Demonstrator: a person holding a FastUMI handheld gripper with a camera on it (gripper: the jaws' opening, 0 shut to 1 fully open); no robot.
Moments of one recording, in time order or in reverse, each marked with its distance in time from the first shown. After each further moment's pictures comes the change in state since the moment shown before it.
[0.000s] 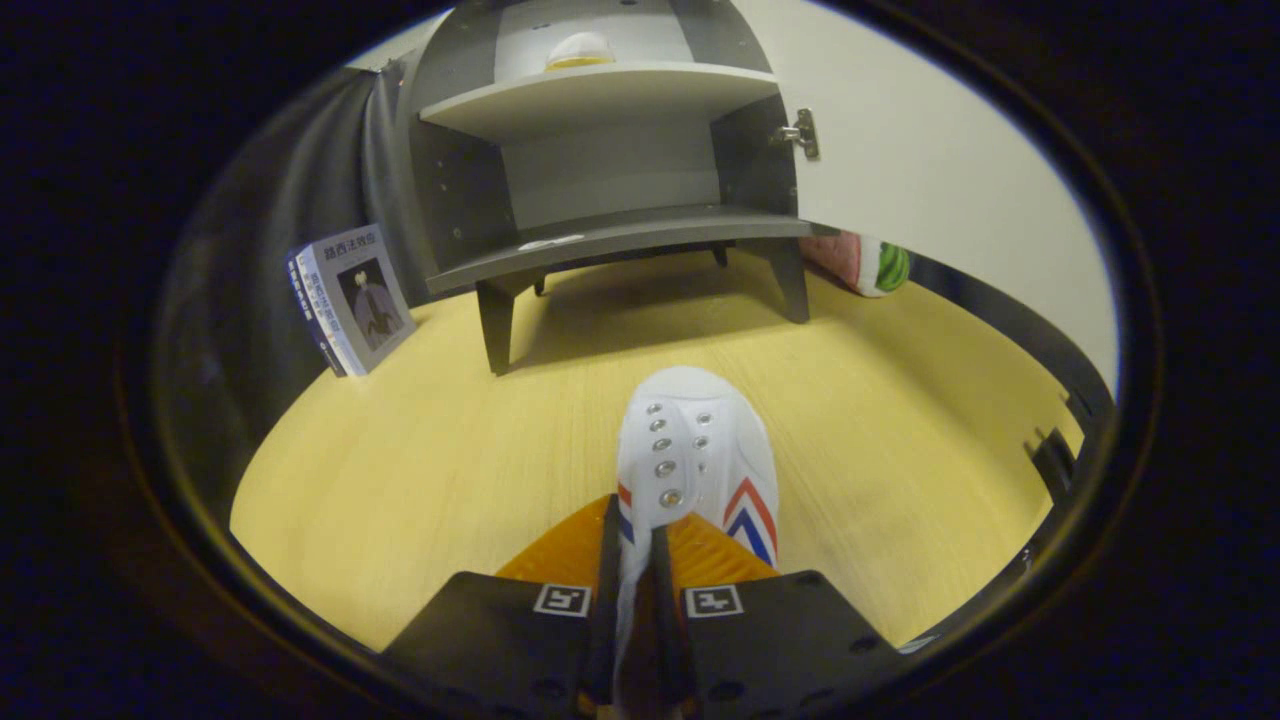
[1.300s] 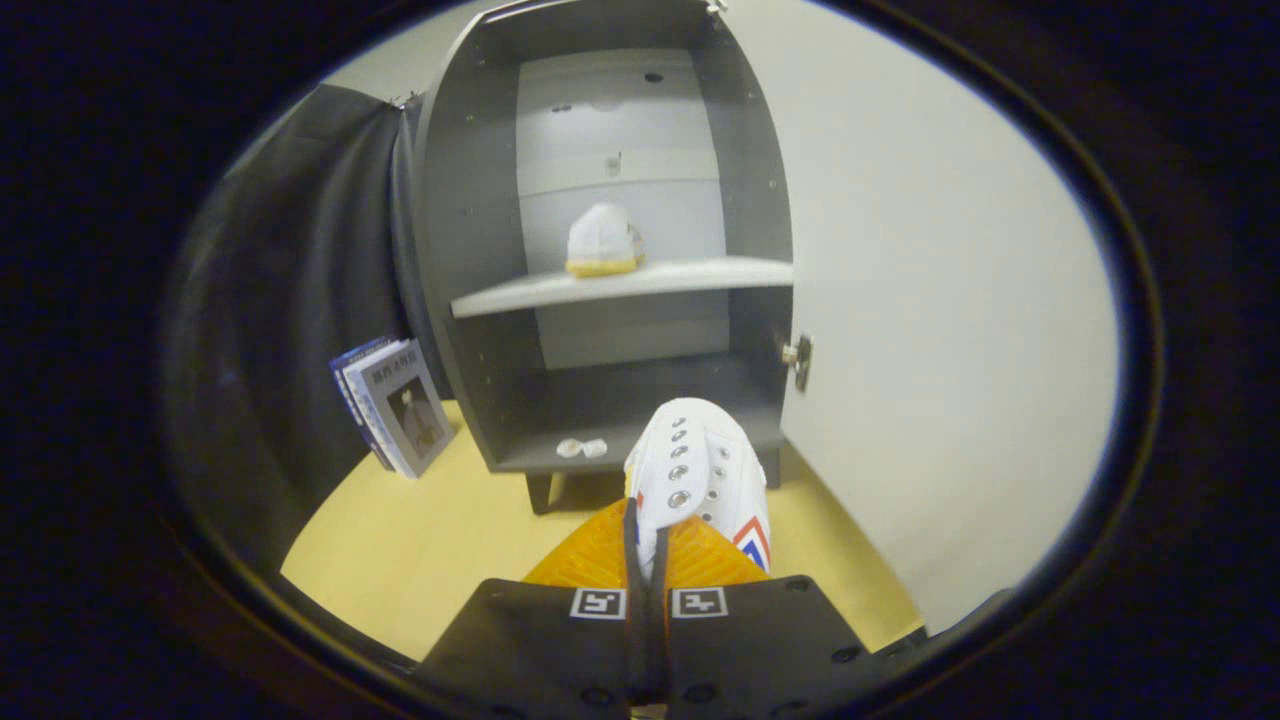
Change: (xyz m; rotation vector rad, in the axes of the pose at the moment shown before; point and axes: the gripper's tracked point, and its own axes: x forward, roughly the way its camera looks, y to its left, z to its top) arm -0.111 0.009 0.224 -0.062 -0.233 0.018
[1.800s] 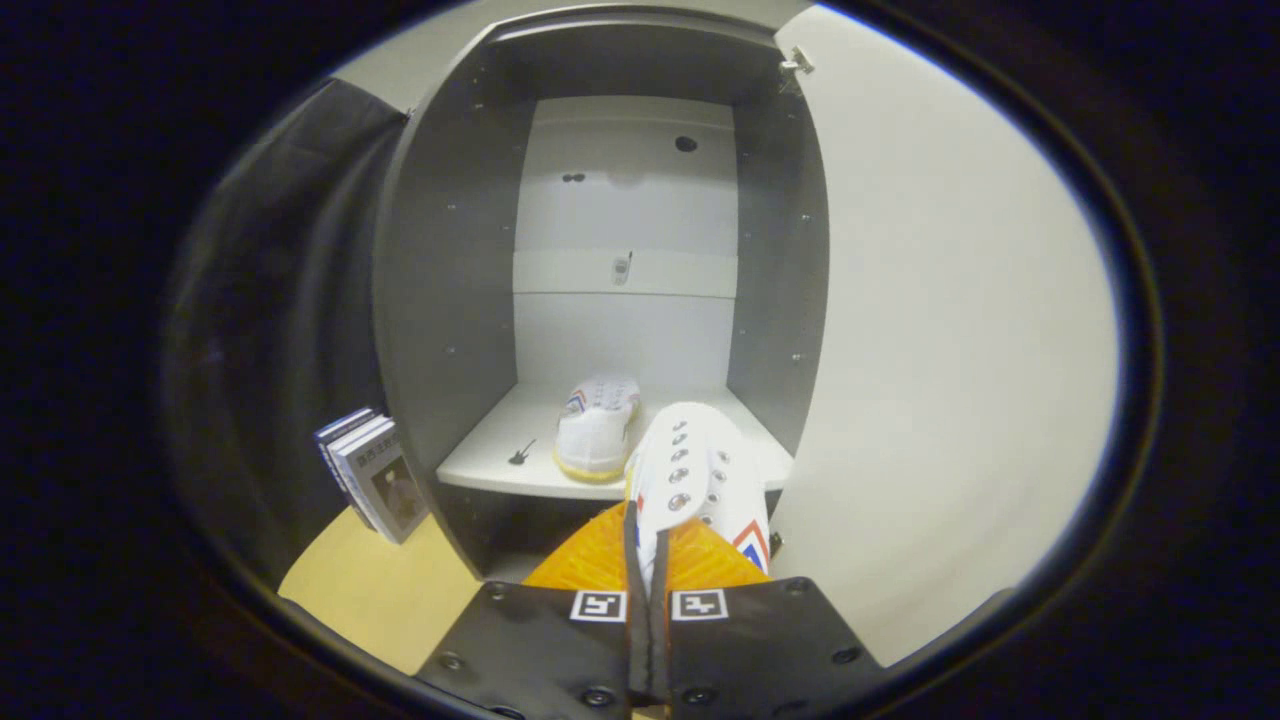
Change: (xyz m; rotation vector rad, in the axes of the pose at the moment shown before) arm 0.053 -0.005 0.162 -0.106 -0.092 -0.020
